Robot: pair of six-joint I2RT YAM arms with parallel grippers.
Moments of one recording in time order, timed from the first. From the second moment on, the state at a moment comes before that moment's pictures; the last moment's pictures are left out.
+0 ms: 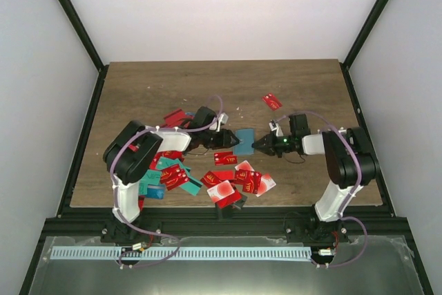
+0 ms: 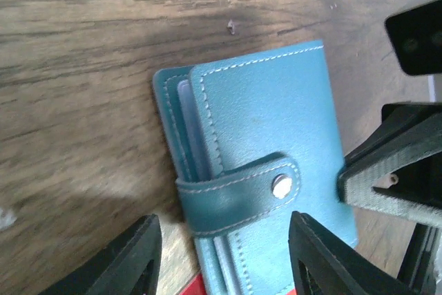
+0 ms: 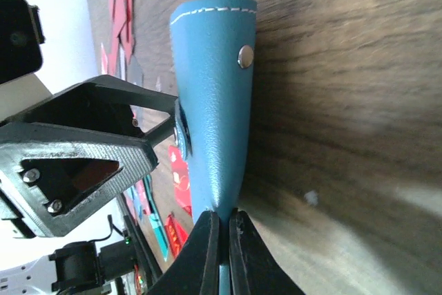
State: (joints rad) left arm -0.63 1.98 1.04 0.15 0.51 -0.67; right arm 0.15 1.76 0.68 0.10 -0.95 0.58
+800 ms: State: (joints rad) left arm -0.58 1.55 0.82 0.29 0.59 -0.66; right arm 0.20 1.40 0.62 0.30 -1.09 0.78
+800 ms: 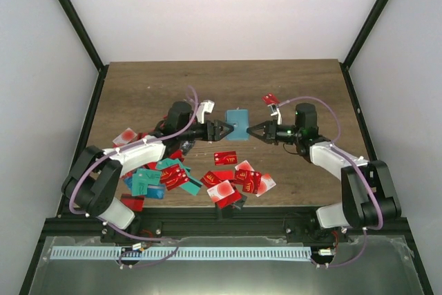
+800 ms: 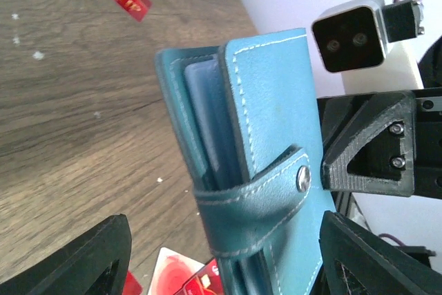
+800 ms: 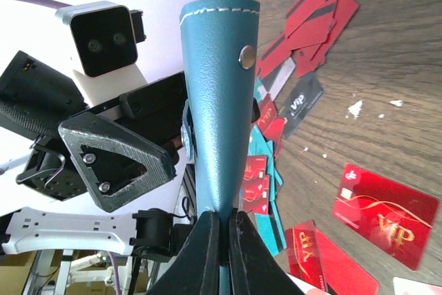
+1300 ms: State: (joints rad) left arm -0.58 1.51 0.82 0.36 0.67 -0.66; right arm 0.27 1.35 0.64 0.33 -1.04 0.84
